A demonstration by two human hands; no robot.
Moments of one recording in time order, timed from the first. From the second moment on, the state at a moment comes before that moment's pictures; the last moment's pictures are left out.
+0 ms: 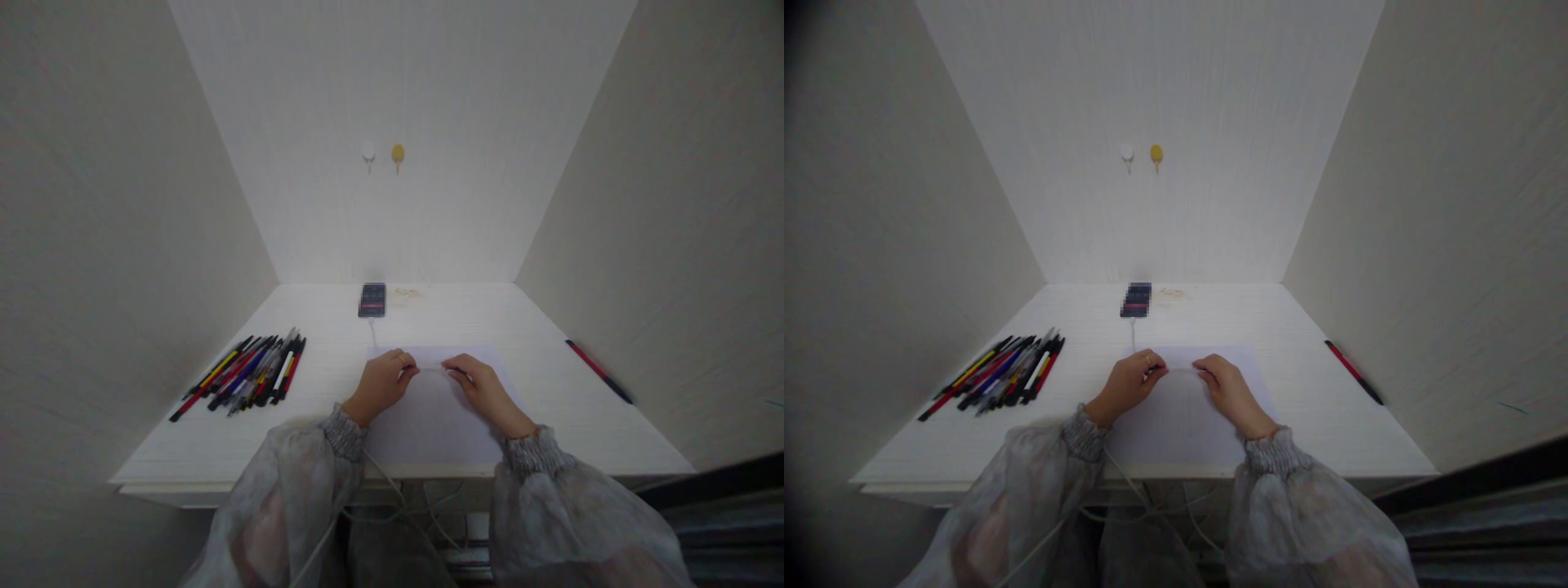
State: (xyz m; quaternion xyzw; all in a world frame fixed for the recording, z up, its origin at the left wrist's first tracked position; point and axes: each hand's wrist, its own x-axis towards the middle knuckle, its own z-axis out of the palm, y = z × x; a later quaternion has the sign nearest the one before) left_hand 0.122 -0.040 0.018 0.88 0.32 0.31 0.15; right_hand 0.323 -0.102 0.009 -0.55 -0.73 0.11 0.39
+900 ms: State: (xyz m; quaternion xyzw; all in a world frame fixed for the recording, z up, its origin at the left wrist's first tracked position) left_hand 0.129 -0.036 0.006 0.90 0.23 0.33 0.15; right_hand 0.324 -0.104 0.005 -0.56 -0.69 0.17 0.43
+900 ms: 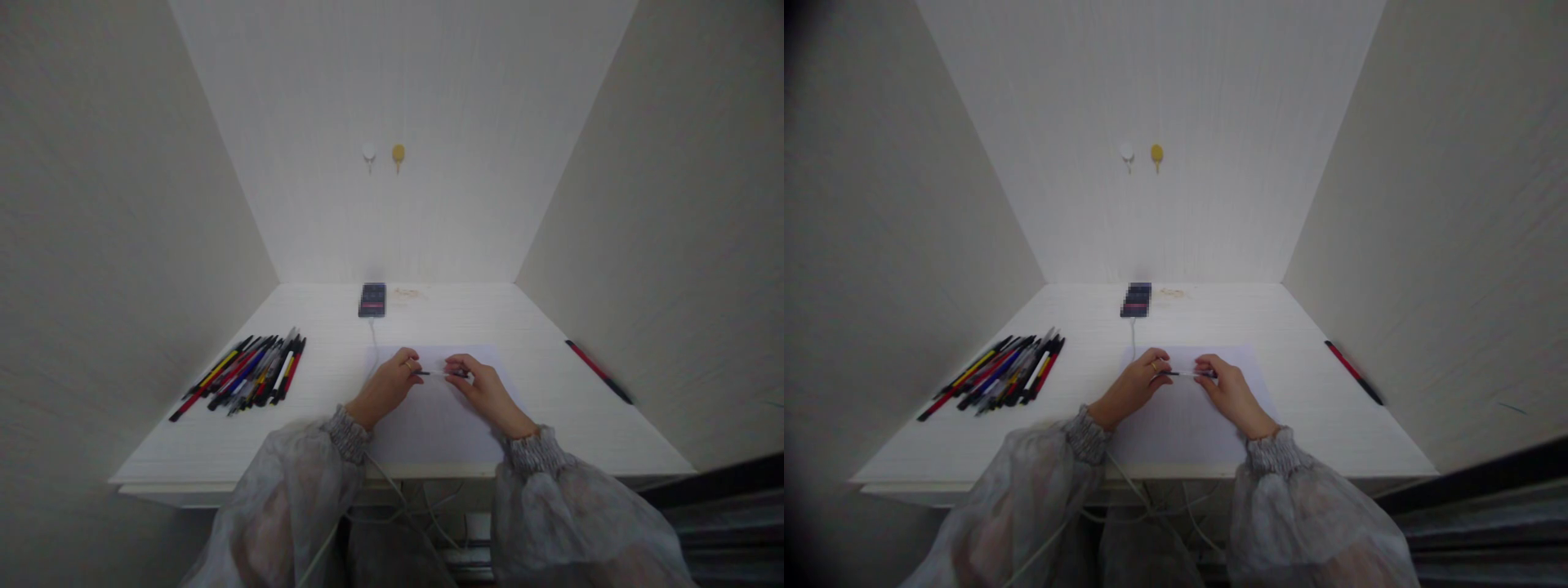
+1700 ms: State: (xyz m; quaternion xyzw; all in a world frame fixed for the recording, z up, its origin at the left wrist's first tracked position) left_hand 0.129 -0.034 0.001 0.90 0.23 0.35 0.14; right_hand 0.318 -0.110 0.013 -0.55 -0.70 0.15 0.42
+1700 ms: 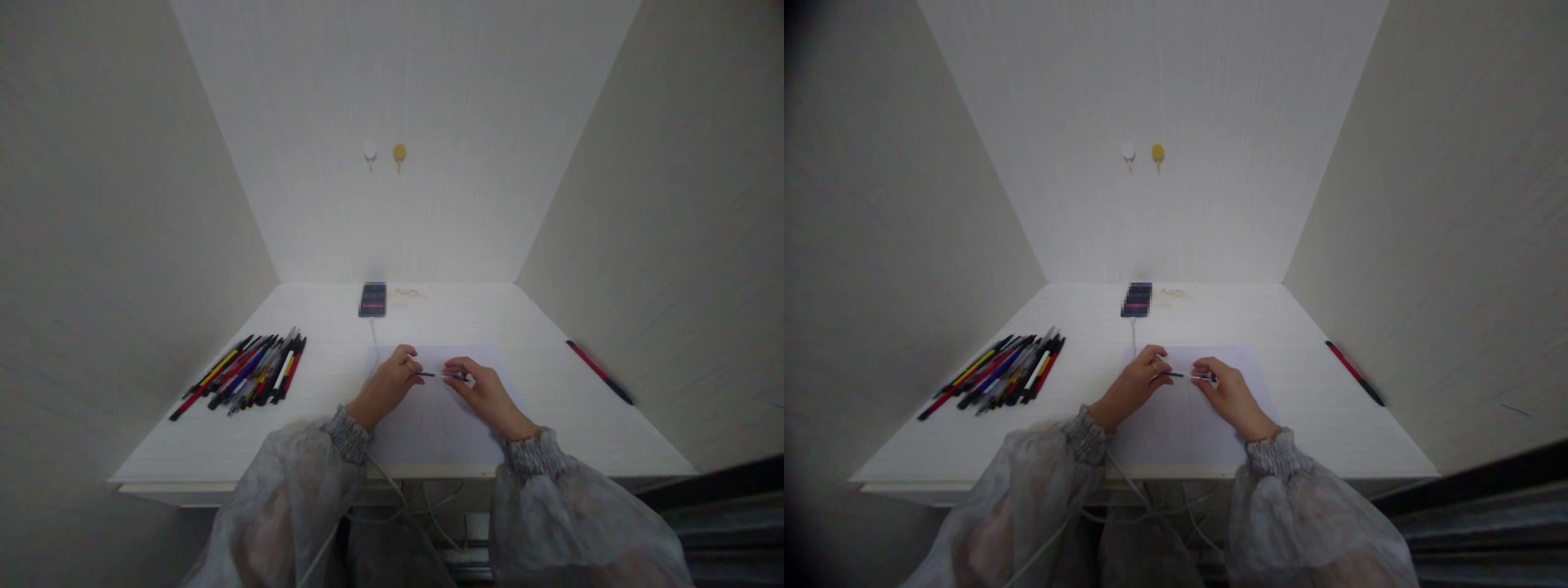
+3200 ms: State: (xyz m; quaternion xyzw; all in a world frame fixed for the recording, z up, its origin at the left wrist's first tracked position) left_hand 0.127 -0.037 0.008 0.86 0.21 0.42 0.18; right_hand 0.324 -0.115 0.019 -0.55 -0.62 0.25 0.50
